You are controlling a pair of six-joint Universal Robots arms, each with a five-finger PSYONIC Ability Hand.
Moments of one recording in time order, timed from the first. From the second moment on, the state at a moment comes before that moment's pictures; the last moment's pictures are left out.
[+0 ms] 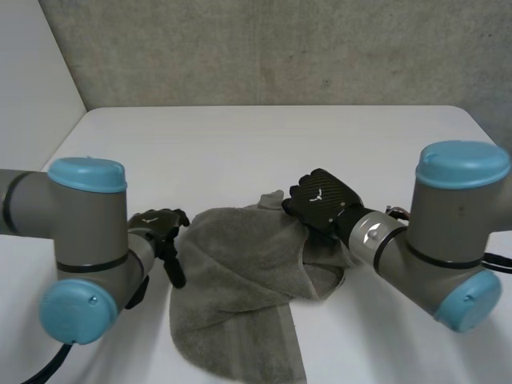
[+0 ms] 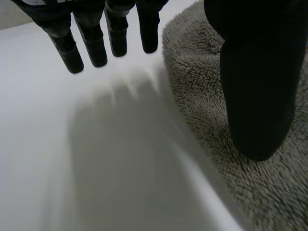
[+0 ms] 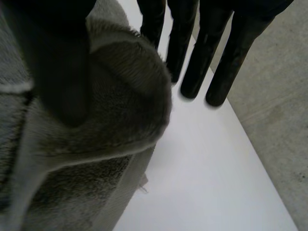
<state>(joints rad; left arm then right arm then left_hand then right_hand) 4.23 -2.12 -1.49 3.03 -1.72 3.10 2.06 -1.07 1.46 -0.05 1.23 2.38 0.30 0.30 0.30 0.29 0.12 0.76 0.77 0.74 0.74 0.58</state>
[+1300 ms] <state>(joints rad) 3.77 -1.76 -1.77 2.90 -1.69 3.10 2.11 -0.97 1.11 0.30 1.13 2.67 0.19 0.18 0.18 0.18 0.04 0.23 0.25 0.24 0.26 0.06</state>
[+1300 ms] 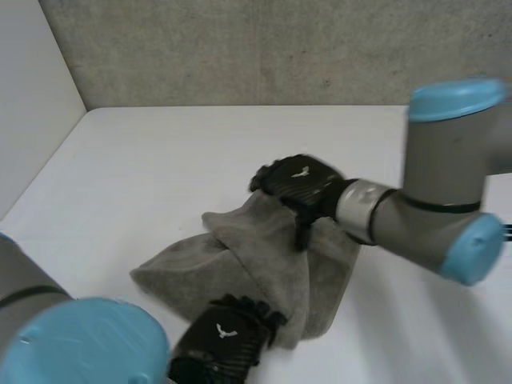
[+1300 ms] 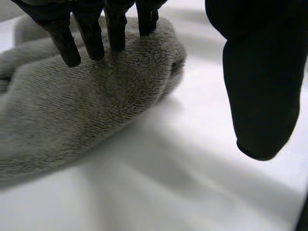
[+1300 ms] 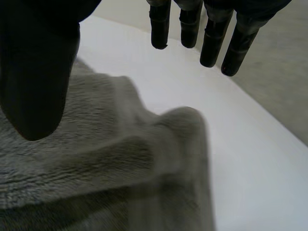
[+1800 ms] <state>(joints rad) 4.31 -1.68 -1.95 3.11 -1.64 3.16 2.24 -0.76 0.82 0.37 1.38 2.34 0.18 0.17 0.17 0.17 0.03 1.27 1.29 1.34 1.34 1.12</state>
